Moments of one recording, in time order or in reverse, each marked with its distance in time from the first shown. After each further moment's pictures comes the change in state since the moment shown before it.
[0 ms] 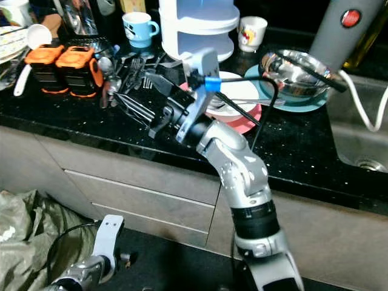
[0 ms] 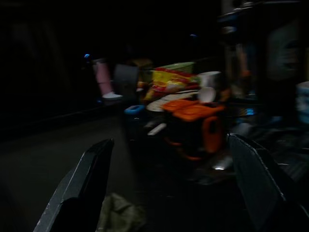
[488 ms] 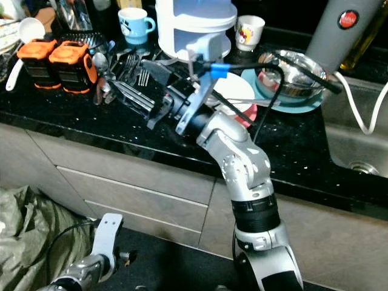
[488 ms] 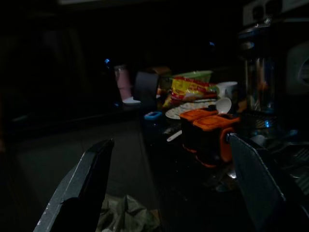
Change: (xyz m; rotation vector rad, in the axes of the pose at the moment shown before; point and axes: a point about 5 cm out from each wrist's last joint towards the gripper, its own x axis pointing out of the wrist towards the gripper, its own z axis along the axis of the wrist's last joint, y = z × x) left arm 0.000 -0.003 -0.006 -0.008 0.014 0.000; right arm 0.010 0.005 0.013 -0.006 -0.031 0.054
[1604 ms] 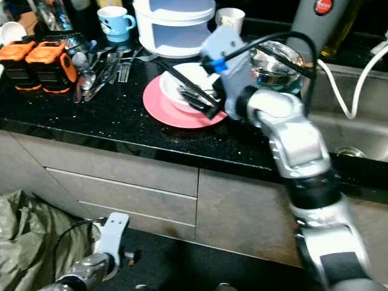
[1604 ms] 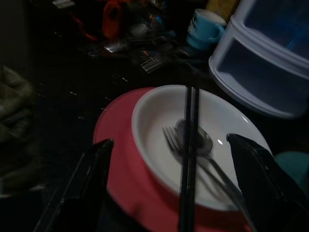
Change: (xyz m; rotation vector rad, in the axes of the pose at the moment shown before) left arm 0.002 -0.003 0.009 0.087 -0.004 -0.011; right arm -0.065 -0.049 0.042 -0.478 0.496 -0.132
